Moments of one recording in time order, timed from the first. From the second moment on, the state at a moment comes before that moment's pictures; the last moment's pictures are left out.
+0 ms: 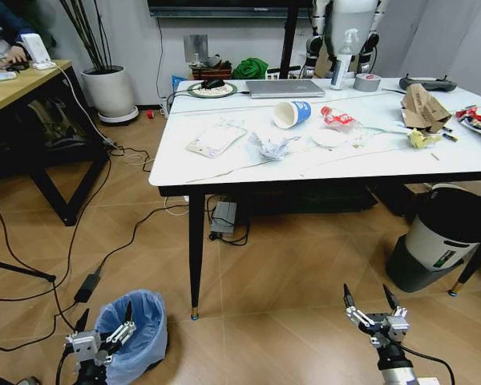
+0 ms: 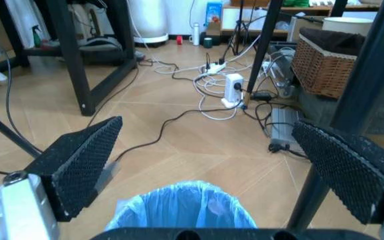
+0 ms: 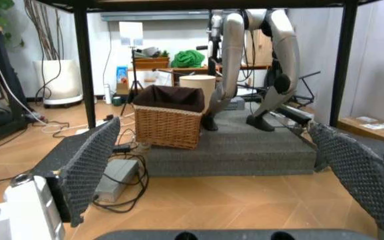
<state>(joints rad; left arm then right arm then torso) 1.88 -1.49 -0.77 -1.99 -0.22 -0.26 0.01 -1.72 1.39 0.69 1.78 0.32 0.53 -0.21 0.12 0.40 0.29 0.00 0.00</state>
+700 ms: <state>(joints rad) 1.88 -1.49 -0.76 -1.97 -0.22 -0.25 0.02 -1.72 1.42 0.70 1.75 0.31 0.56 -0.23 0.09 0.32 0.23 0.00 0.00</state>
